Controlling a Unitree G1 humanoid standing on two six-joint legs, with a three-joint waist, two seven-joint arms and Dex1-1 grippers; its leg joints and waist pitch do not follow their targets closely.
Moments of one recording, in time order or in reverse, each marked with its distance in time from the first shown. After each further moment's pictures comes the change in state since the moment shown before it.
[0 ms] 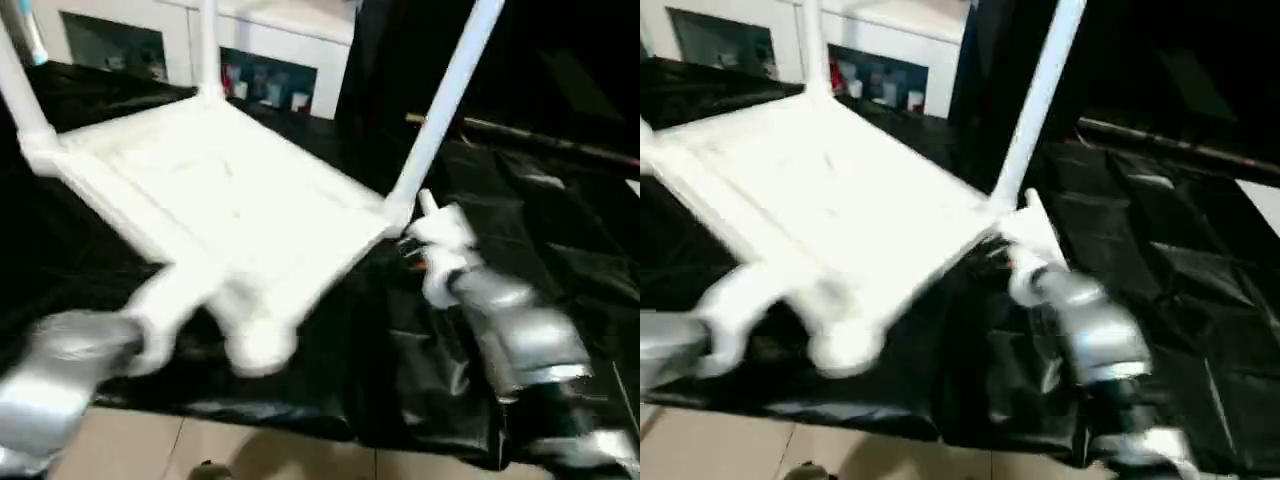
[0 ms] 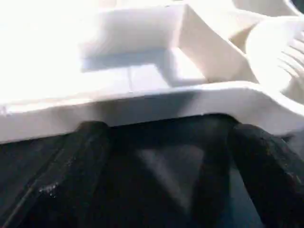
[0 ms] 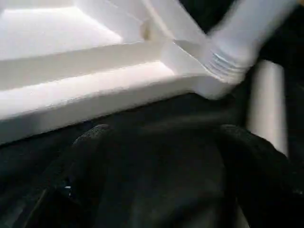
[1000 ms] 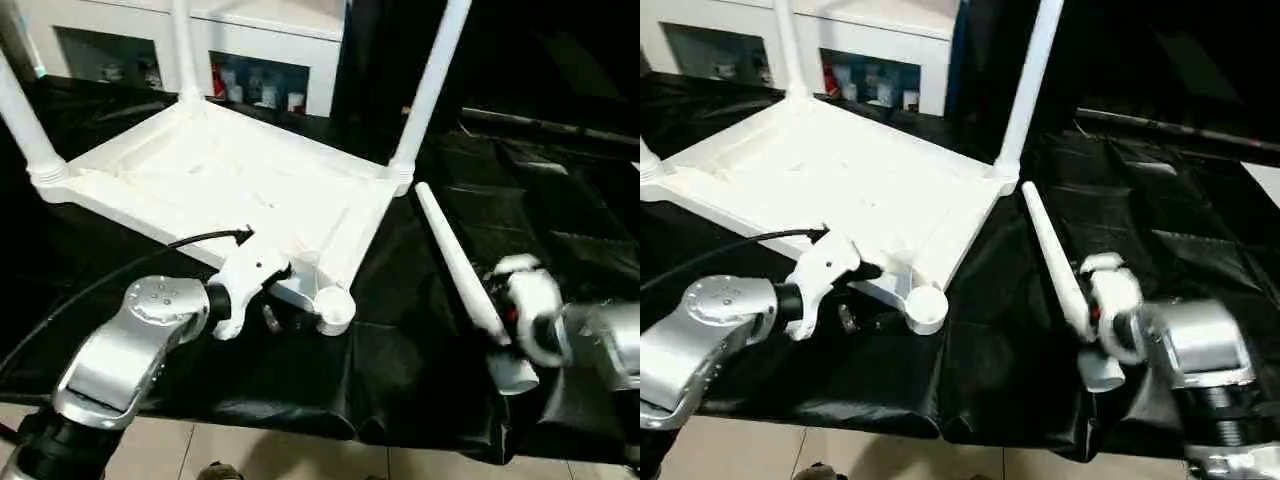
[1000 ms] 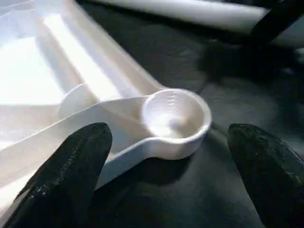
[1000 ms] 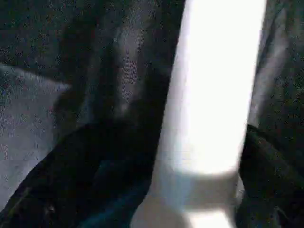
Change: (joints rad) left arm -0.148 -0.130 -0.087 0.017 -0.117 -0.144 -0.057; right arm 0.060 -0.235 -0.057 0.010 0.164 0.609 0.171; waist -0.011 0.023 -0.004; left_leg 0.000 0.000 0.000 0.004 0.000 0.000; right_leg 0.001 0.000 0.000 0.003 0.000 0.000
